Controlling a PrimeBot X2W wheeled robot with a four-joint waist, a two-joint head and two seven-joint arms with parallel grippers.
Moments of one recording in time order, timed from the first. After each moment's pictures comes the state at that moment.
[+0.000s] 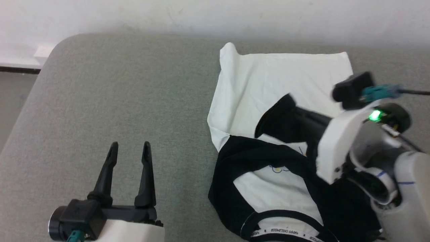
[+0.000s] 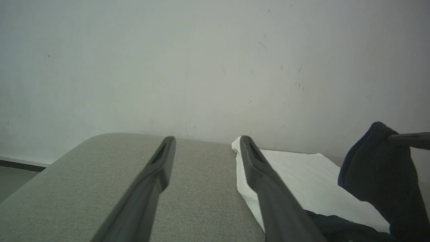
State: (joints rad) left arm 0.08 0.37 -0.37 -0.41 -0.39 0.40 -0.17; right arm -0.38 -0.27 0.23 -0.21 0.49 0.13 0.76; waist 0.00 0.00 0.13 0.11
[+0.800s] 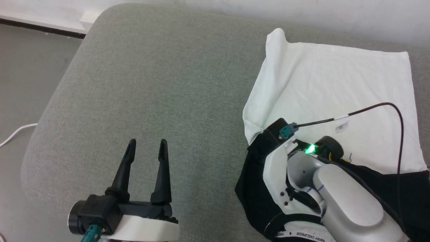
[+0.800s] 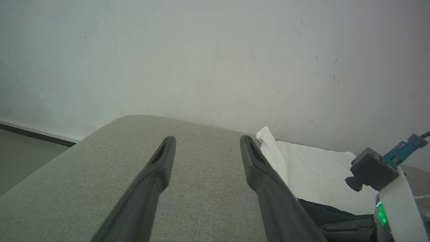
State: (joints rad) left arm 0.03 0.31 -0.42 -0.33 -0.40 0.37 -0.21; right arm -0.50 -0.19 0.60 0.39 0.42 0.13 0.53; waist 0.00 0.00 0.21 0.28
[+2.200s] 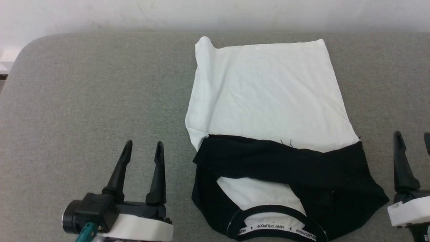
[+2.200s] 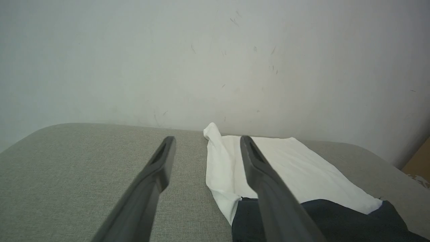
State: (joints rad) left arm 0.03 0.35 -0.42 -0.32 -0.41 0.37 -0.21; right arm 0.11 -0.07 -0.24 -0.34 0.24 0.13 0.11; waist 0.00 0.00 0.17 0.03
